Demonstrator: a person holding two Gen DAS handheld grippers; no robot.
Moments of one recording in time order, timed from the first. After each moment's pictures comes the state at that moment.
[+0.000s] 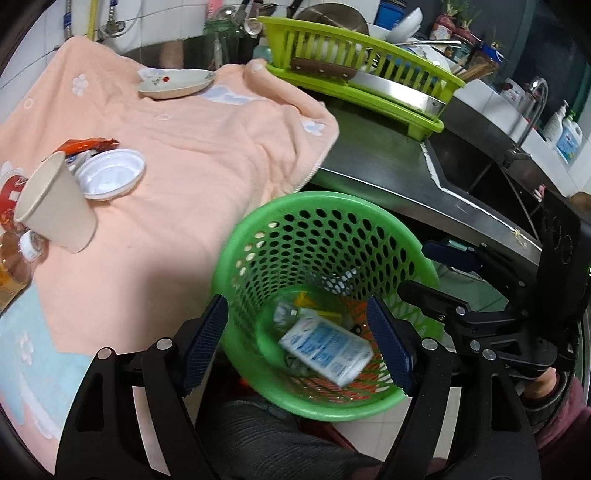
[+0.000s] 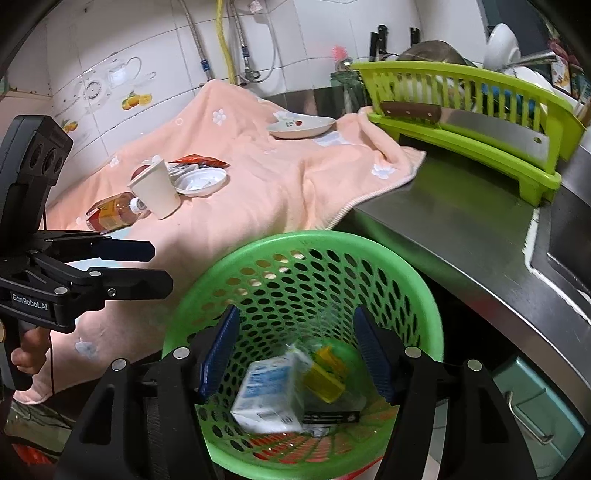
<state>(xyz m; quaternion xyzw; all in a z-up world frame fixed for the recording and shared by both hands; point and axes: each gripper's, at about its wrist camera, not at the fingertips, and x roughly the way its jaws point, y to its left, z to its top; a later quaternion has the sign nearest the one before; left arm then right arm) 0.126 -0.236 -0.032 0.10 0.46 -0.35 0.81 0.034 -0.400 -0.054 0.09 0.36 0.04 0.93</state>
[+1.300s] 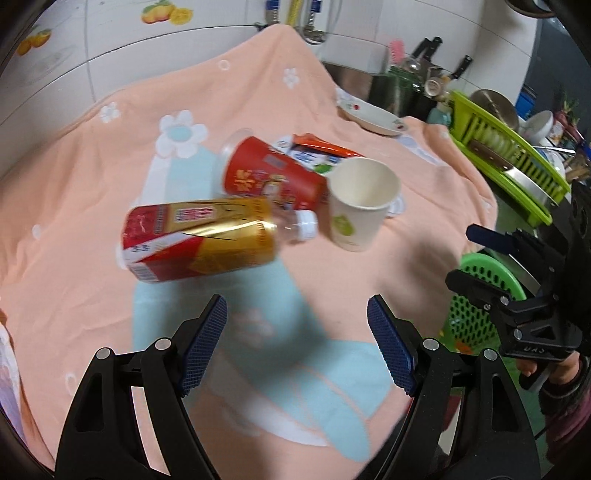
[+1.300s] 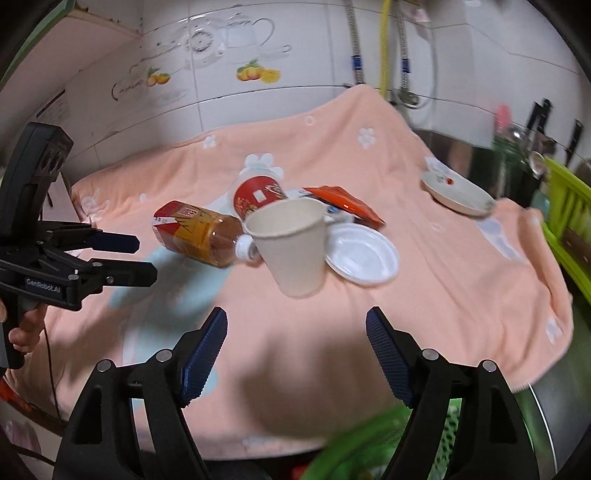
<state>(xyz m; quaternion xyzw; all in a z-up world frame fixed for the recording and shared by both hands) 0.207 -0.017 0.000 0.03 0.43 -0.16 0.89 0.187 -0.227 -0.010 -0.03 0.33 0.20 0.92</state>
